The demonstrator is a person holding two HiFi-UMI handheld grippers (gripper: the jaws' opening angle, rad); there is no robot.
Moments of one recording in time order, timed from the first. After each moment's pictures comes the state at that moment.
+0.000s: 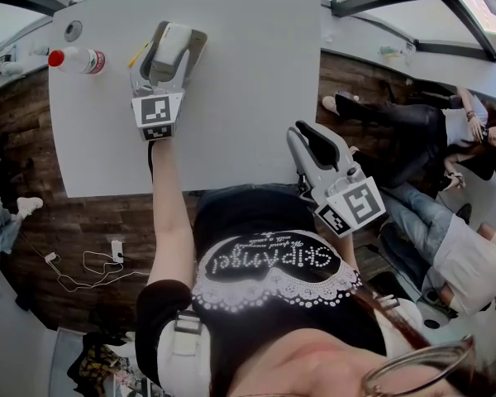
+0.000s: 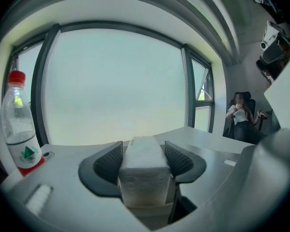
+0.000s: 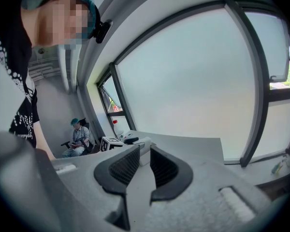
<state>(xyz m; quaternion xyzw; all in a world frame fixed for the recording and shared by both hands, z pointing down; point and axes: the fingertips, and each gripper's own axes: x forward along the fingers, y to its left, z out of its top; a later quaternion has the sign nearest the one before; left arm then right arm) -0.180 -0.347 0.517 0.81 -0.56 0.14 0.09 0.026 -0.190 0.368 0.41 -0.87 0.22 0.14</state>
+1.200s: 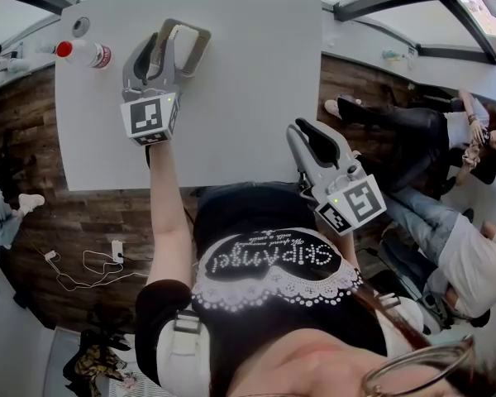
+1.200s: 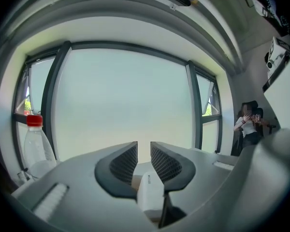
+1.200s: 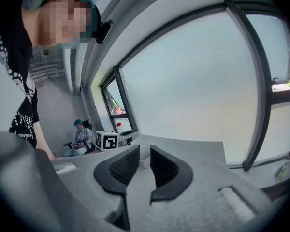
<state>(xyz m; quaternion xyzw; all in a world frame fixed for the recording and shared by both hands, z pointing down) -0.198 -0.341 0.437 0.80 -0.59 0.05 0.04 0.023 -0.182 0.358 0.40 -0.89 0.20 0.12</state>
